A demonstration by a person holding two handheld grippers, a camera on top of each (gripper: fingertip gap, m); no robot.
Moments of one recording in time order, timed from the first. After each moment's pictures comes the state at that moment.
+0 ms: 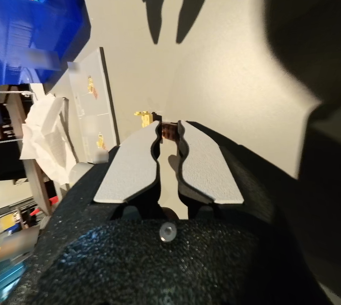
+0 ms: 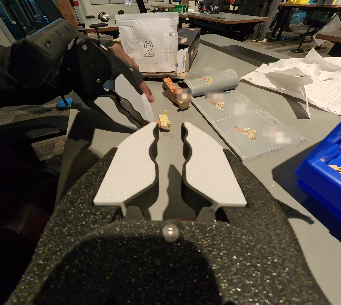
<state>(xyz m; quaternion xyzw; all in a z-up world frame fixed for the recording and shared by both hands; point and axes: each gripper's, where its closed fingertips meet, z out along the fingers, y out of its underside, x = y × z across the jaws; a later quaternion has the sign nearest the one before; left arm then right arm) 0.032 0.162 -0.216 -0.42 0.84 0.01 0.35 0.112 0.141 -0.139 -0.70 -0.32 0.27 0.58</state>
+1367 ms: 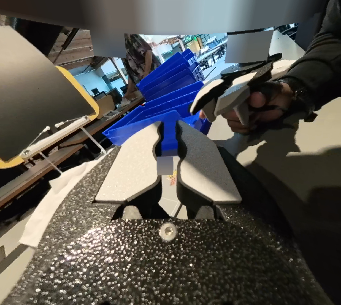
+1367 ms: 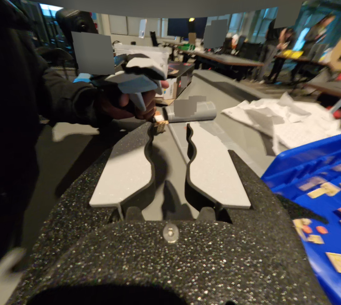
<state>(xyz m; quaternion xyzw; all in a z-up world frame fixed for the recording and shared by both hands) 0.092 0.211 -0.092 -0.39 0.53 -0.35 0.67 0.137 0.189 -0.117 -0.63 -0.35 0.29 0.64</state>
